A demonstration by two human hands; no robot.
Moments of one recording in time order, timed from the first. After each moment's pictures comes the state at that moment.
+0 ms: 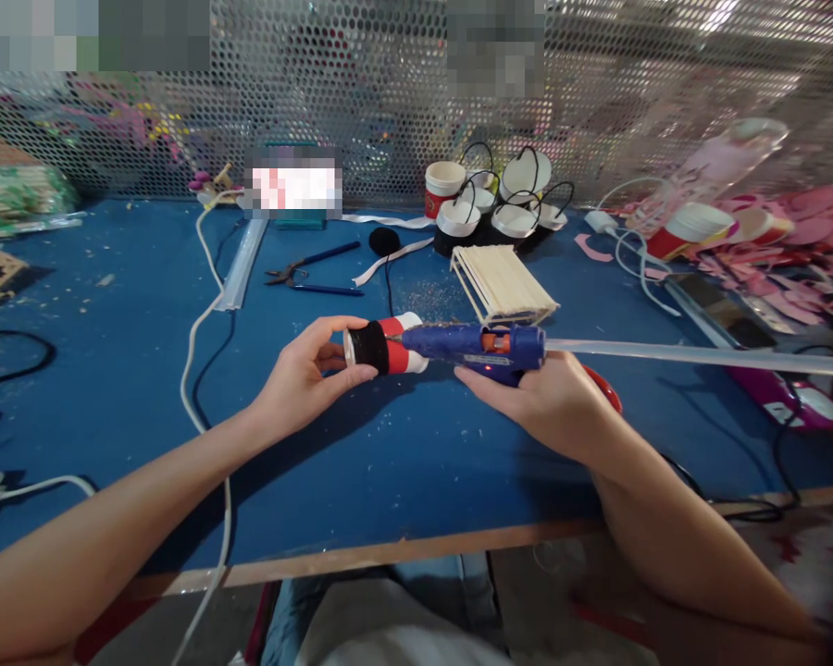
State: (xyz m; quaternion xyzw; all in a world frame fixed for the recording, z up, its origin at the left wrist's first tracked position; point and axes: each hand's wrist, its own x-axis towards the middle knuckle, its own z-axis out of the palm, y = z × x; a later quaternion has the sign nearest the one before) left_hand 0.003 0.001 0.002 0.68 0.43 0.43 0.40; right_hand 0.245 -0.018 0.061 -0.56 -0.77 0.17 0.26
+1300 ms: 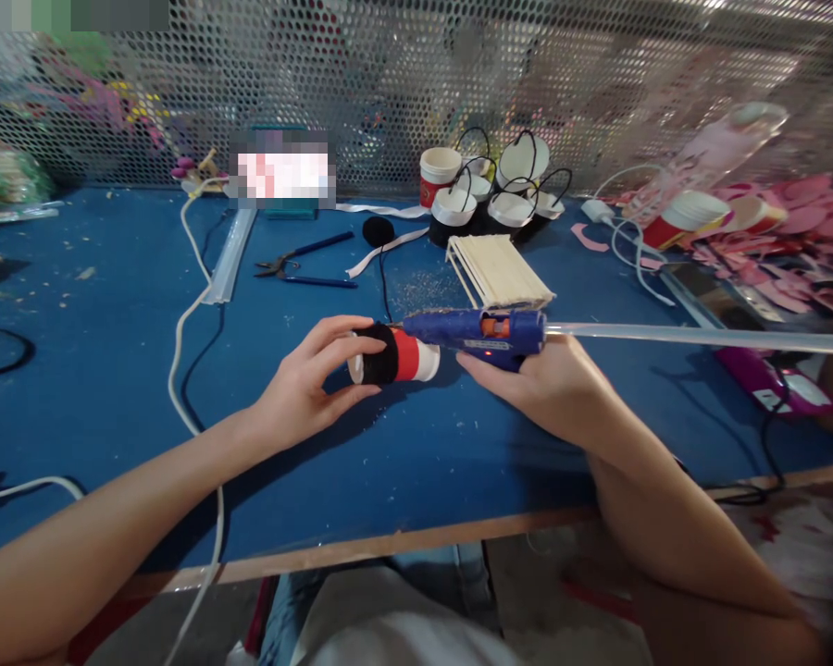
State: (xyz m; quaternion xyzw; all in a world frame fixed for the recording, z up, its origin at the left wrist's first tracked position) left_hand 0.002 -0.005 0.006 0.86 0.34 0.37 0.13; right_hand 0.250 -0.013 0.062 -0.54 -0.78 0.19 0.27
